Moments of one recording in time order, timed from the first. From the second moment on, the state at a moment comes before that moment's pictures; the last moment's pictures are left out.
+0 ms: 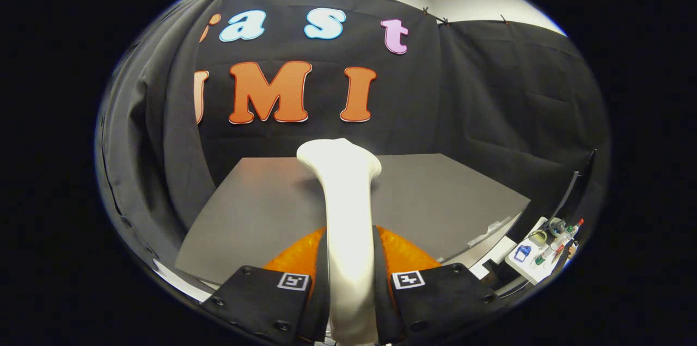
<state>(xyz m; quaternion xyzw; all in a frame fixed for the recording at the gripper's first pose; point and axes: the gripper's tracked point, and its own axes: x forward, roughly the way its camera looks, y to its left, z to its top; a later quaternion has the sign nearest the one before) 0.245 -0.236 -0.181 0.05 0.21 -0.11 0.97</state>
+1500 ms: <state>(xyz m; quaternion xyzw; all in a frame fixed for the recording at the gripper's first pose) 0.102 -0.003 0.040 -0.02 -0.01 -0.07 1.00</state>
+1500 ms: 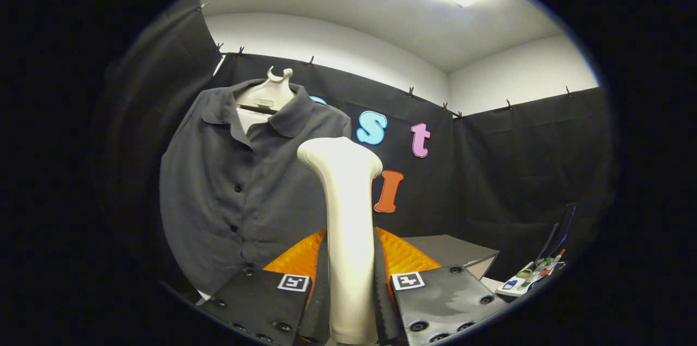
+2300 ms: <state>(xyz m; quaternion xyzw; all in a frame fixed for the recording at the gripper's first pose) 0.176 0.059 0.026 0.00 -0.02 -0.03 1.00</state>
